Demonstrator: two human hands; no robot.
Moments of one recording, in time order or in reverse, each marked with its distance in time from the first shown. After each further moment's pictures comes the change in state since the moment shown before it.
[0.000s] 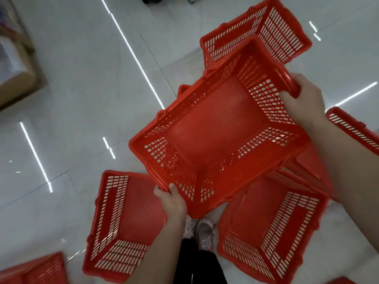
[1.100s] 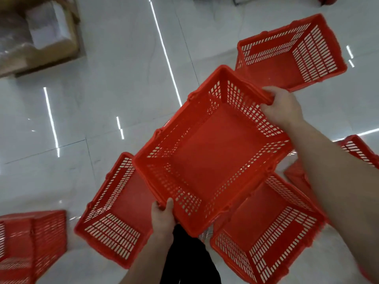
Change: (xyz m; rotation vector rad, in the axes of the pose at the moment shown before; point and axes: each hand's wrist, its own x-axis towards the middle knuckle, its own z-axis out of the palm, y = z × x) left_hand -0.041 -0.033 -0.096 -0.284 -0.049 -0.307; right_hand -0.004 -0.091 0.060 -0.205 -0.326 -0.152
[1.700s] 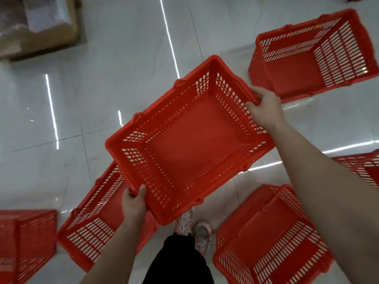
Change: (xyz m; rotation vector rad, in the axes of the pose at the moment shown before) left_hand 0.124 0.033 -0.030 0.041 0.115 0.119; right_hand 0.049 -0.025 0.103 0.250 -0.048 -0.049
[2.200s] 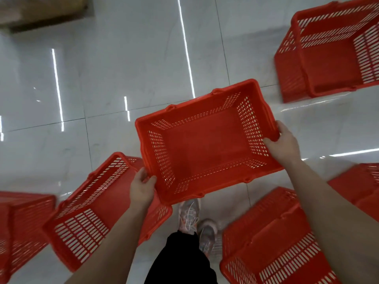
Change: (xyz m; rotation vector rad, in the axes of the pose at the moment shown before) left_hand 0.082 -0.039 0.012 0.293 -0.069 0.184; right_hand -0.052 0.104 0.081 -0.105 -0.073 0.215
